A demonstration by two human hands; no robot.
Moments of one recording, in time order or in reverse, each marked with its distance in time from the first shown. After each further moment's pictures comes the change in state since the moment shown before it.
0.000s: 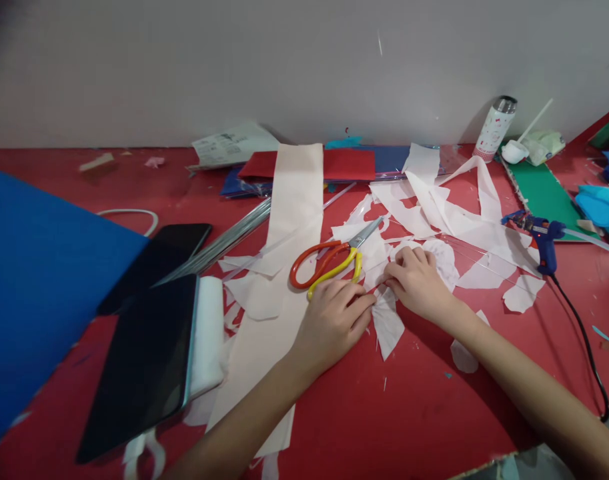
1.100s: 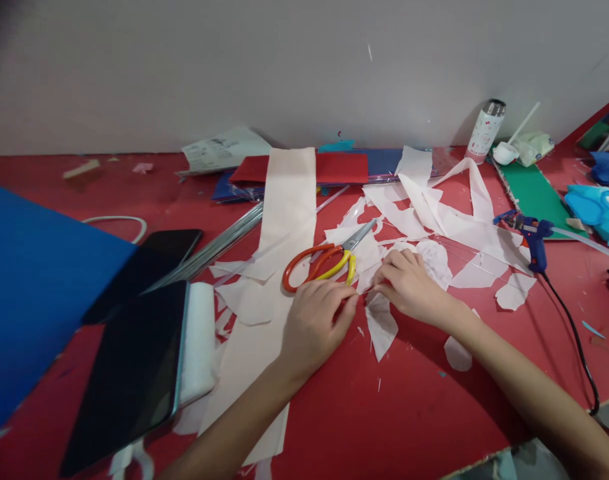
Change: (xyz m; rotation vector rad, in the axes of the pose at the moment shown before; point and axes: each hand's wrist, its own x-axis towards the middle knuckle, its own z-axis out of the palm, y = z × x) left_hand 0.000 -0.003 -0.004 -0.048 0.088 -0.125; right_hand 0.000 -0.010 -0.022 0.193 -0.052 -0.059
